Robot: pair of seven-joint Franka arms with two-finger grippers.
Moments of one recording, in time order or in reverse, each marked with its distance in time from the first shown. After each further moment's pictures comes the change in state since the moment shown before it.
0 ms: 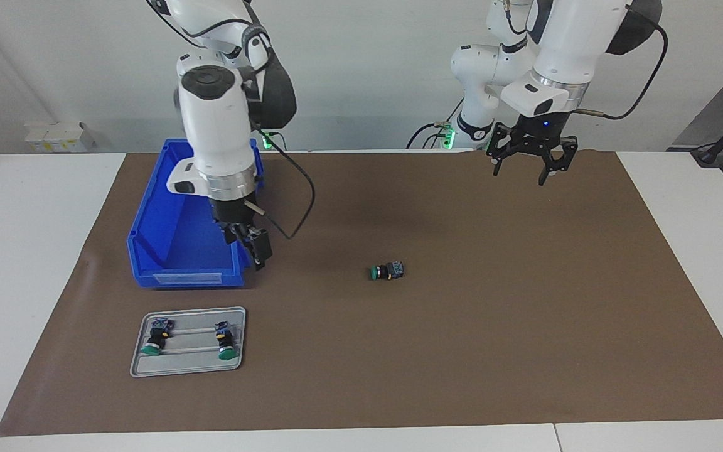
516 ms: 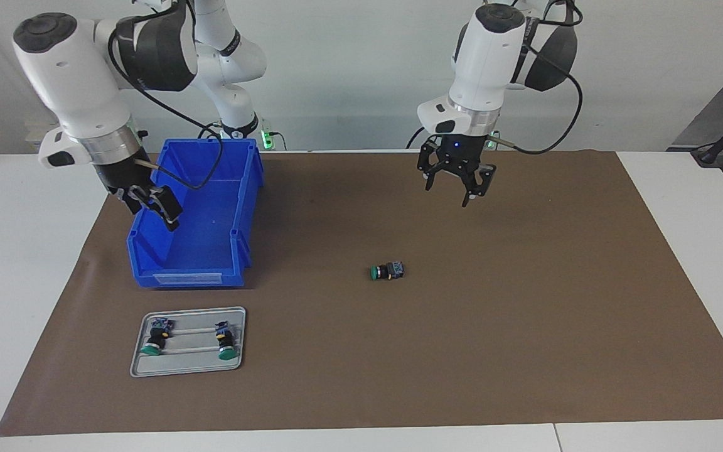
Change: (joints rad) left arm -0.186 0.134 -0.002 -0.018 0.001 0.166 0.080; right arm -0.222 -0.119 0.000 -0.007 0.031 -0.205 -0.531
